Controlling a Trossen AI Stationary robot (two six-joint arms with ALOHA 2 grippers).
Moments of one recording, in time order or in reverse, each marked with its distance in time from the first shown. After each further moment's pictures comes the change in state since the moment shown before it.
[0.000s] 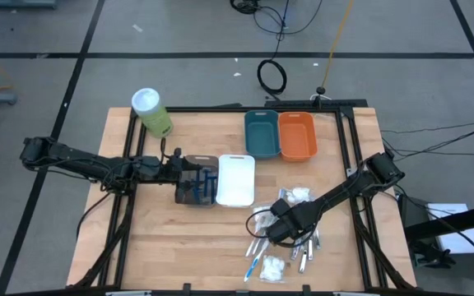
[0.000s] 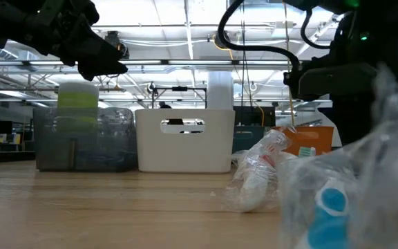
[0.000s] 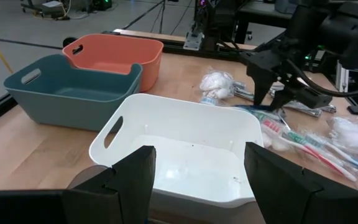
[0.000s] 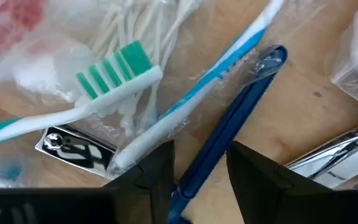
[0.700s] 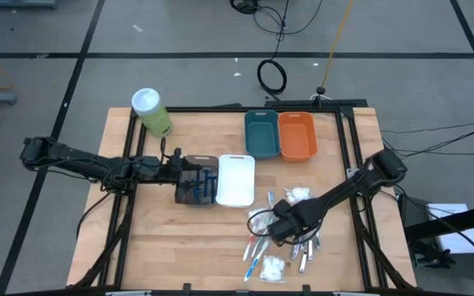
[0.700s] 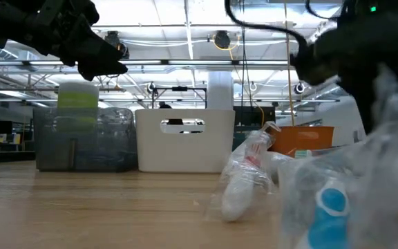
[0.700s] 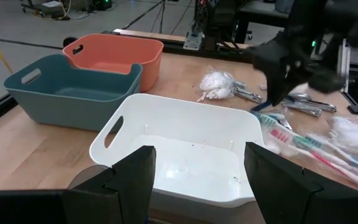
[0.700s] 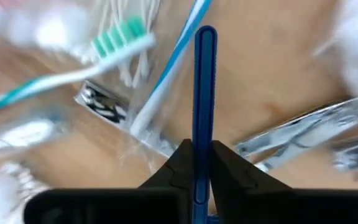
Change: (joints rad) left arm 0.000 0.000 0.000 -0.001 0.000 0.001; right arm -0.001 -0.083 -0.002 -0.032 -0.099 -0.049
